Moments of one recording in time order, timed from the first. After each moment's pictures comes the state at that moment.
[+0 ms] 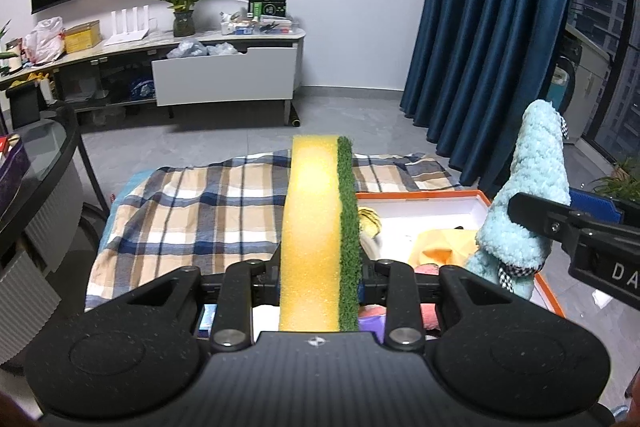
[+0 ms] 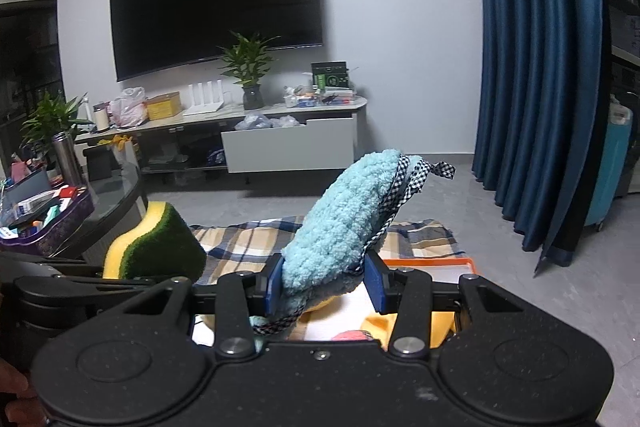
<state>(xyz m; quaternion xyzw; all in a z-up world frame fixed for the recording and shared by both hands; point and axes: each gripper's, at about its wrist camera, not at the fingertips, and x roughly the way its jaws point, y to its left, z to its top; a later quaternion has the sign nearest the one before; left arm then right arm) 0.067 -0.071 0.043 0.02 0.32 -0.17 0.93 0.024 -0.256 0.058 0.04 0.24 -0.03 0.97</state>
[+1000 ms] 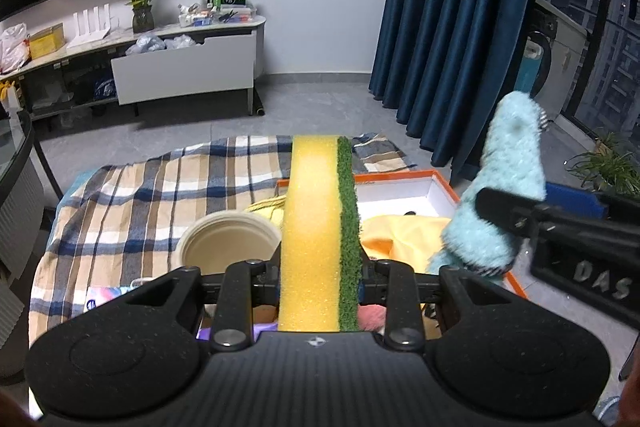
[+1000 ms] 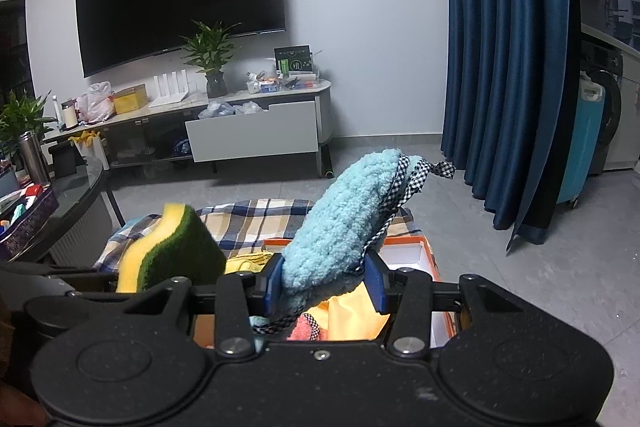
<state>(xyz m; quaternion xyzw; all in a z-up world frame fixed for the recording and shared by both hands) 0.069 -0.129 0.024 0.04 0.33 -0.21 0.92 0.023 -0.298 0.044 0.05 0.26 -0.07 0.96</state>
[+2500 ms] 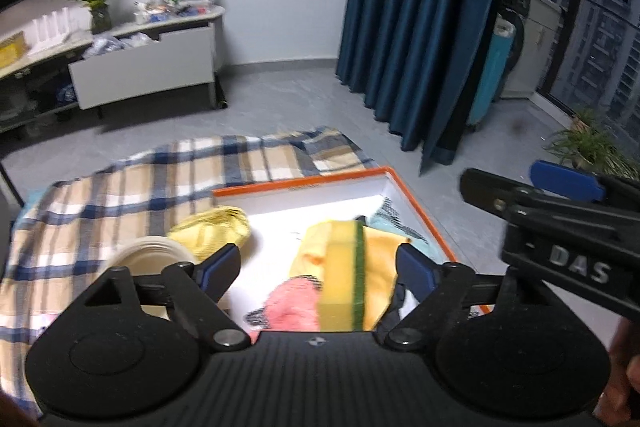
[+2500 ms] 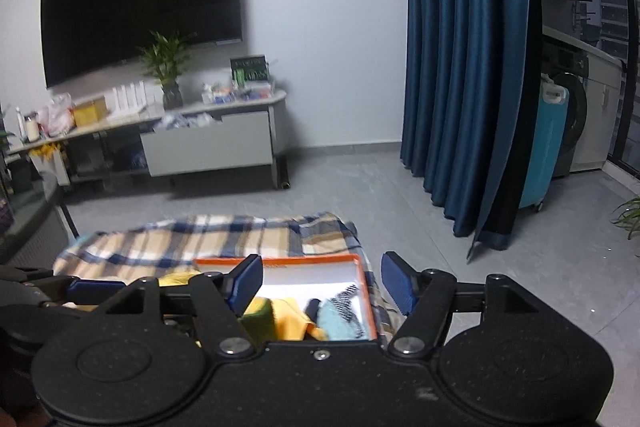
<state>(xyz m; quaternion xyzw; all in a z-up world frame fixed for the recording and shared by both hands) 0.085 -0.190 0.019 0.06 0.35 -0.26 0.90 0.029 -0.347 0.043 0.05 0.24 -0.13 0.96</state>
